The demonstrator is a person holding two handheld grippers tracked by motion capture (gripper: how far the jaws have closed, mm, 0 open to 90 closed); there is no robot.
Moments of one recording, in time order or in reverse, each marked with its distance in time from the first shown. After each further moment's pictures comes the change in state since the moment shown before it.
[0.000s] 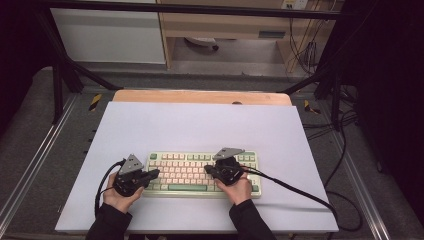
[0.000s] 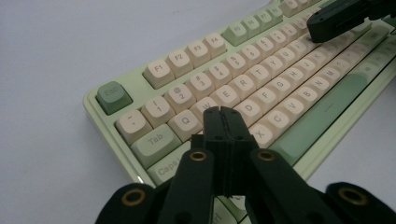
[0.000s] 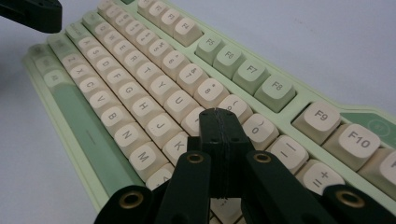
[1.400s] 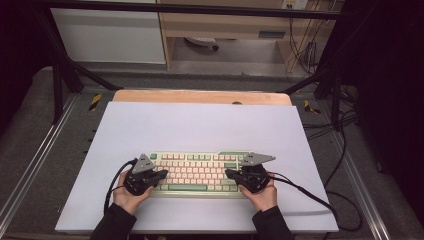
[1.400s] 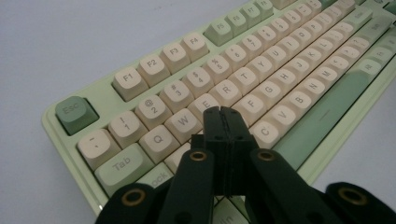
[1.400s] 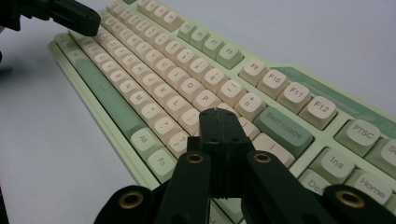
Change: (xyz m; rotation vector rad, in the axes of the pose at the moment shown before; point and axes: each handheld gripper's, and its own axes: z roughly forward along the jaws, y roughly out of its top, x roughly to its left) left arm -0.015 0.008 0.023 0.040 -0.012 0.038; right arm -0.019 -0.028 -0.064 -0.045 -0.002 0.001
